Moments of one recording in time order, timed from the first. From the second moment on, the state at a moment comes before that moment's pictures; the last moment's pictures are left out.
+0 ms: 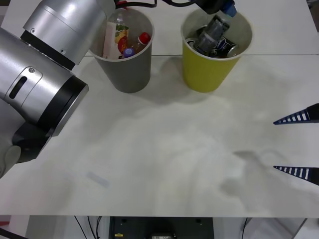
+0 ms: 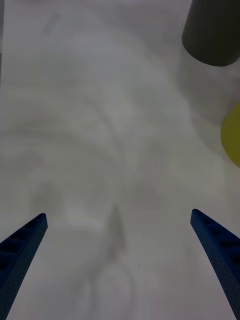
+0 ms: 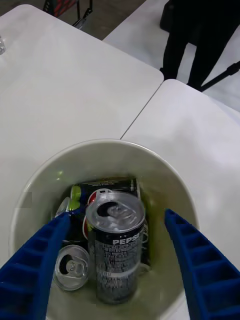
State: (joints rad) right arm 0.26 -1.13 -0.26 -2.01 1.31 -1.13 -0.09; left arm -1.49 0.19 -0.33 -0.91 -2.20 -1.15 1.20
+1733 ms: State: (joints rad) right arm 0.26 -1.13 -0.26 -2.01 1.31 -1.13 -0.09; left arm -0.78 0.97 -0.24 -1.73 -1.49 -1.25 0.69
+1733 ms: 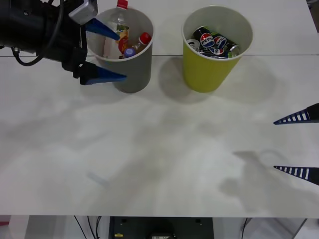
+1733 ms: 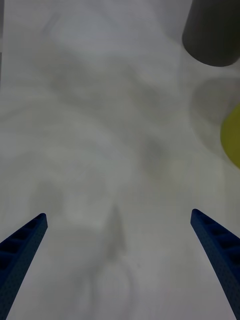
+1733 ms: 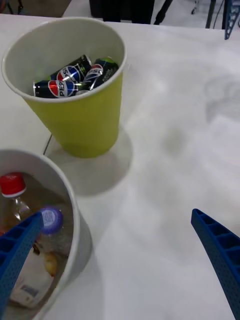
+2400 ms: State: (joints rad) right arm 0.26 -1.13 -0.26 -2.01 1.31 -1.13 -0.09; left arm -0.28 0.96 0.09 -2.00 -1.51 -1.35 0.32
